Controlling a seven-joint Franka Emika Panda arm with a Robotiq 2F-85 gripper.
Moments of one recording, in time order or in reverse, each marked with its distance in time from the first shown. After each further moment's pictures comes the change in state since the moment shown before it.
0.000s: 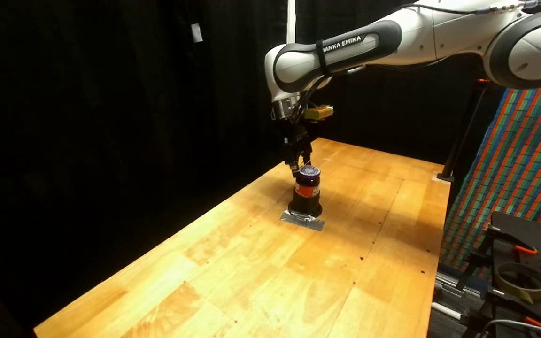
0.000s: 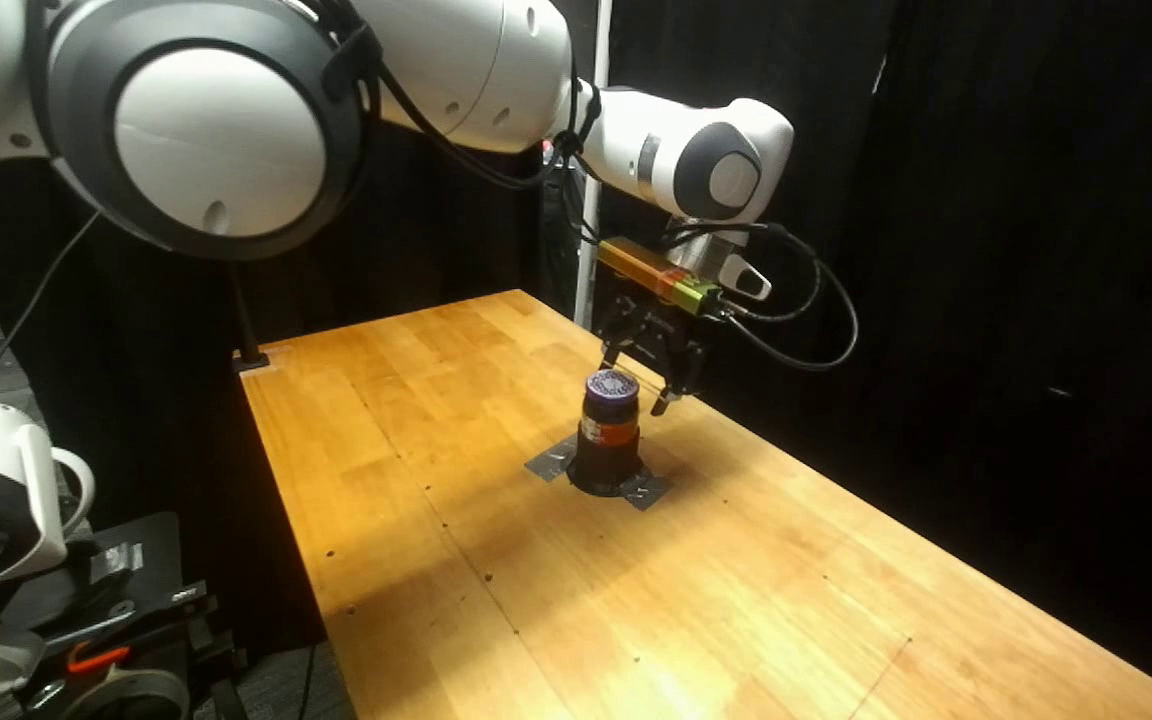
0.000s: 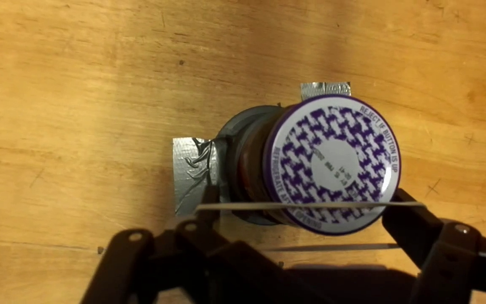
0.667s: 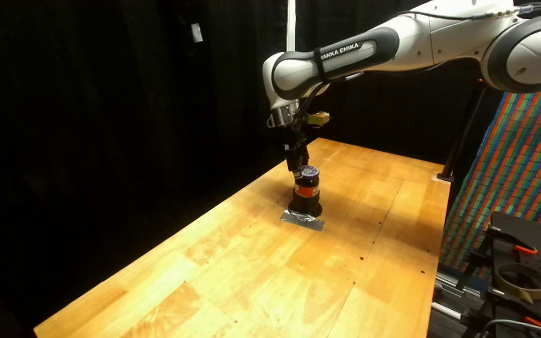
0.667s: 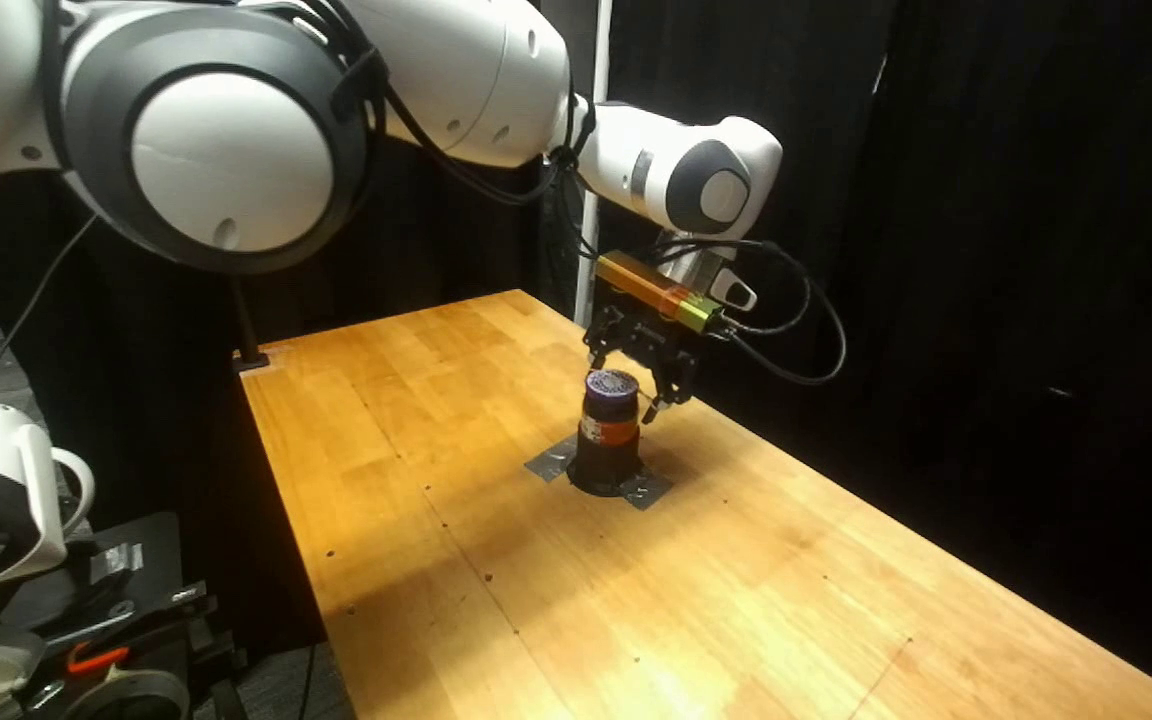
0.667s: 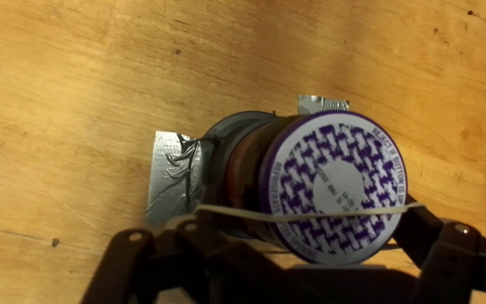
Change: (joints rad) arm 0.006 0.020 0.013 -0.003 -0.003 -0.006 -0.143
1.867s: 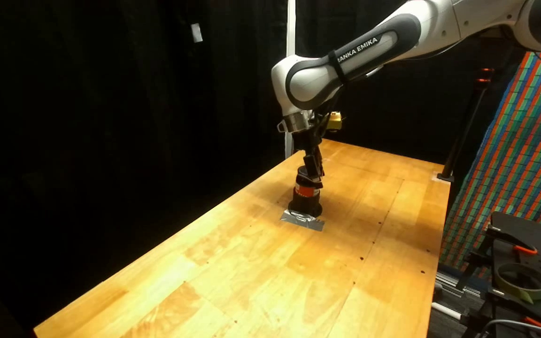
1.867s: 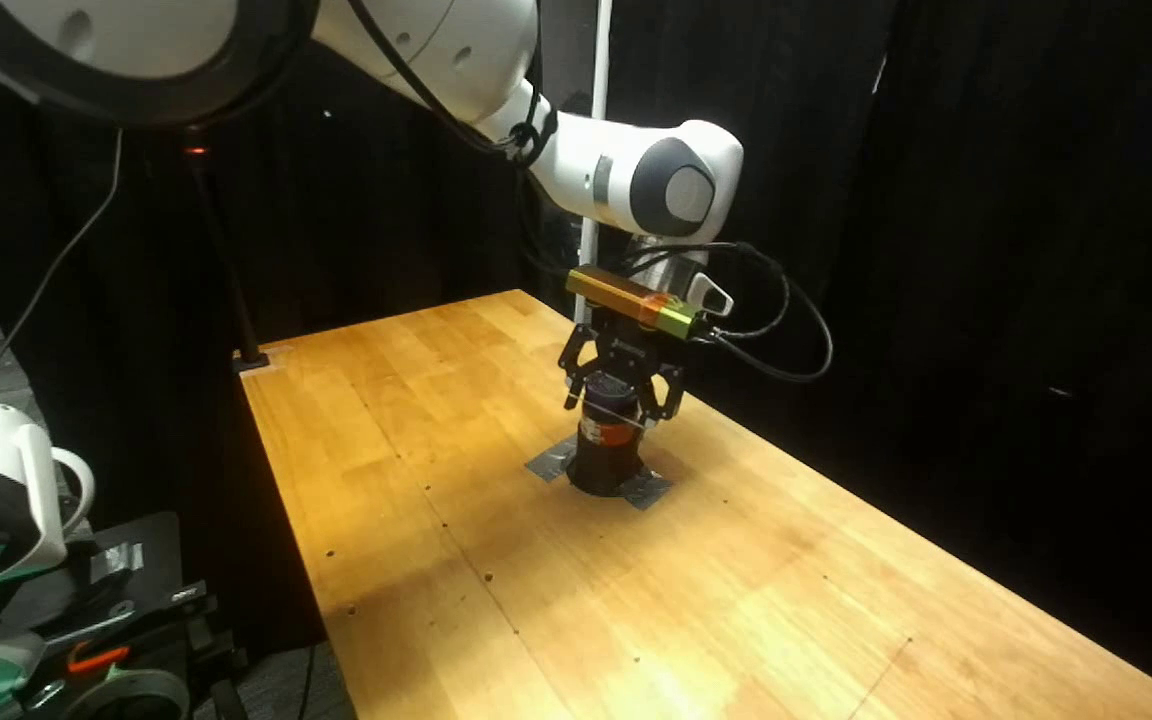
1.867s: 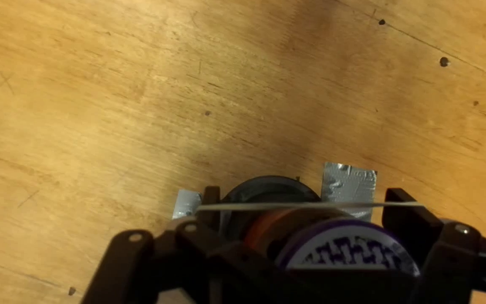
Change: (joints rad) arm 0.007 -0.214 -0.004 -0.393 -0.111 0.163 -0.045
